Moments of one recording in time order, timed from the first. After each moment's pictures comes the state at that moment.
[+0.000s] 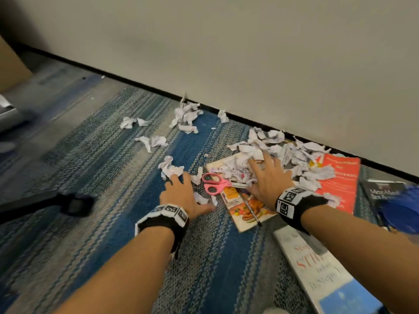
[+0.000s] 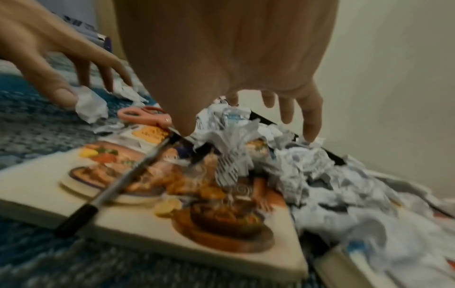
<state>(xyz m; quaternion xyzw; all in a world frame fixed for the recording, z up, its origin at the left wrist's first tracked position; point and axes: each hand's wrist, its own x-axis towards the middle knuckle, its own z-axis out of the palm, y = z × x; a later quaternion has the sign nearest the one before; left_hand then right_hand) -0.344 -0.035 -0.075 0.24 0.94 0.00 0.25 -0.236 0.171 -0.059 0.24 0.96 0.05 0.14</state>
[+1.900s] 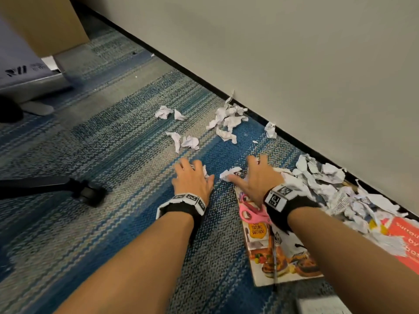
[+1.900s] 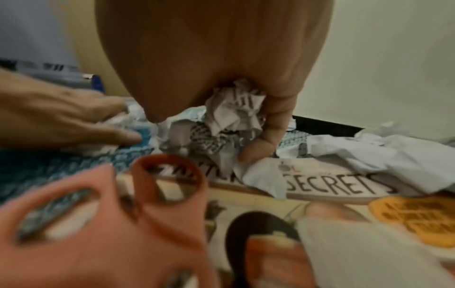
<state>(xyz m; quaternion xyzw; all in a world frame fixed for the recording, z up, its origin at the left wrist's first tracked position) -0.426 -0.002 -0.130 0.08 0.99 0.05 0.07 -0.385 0.165 -0.092 0.15 0.97 -0.08 0.14</state>
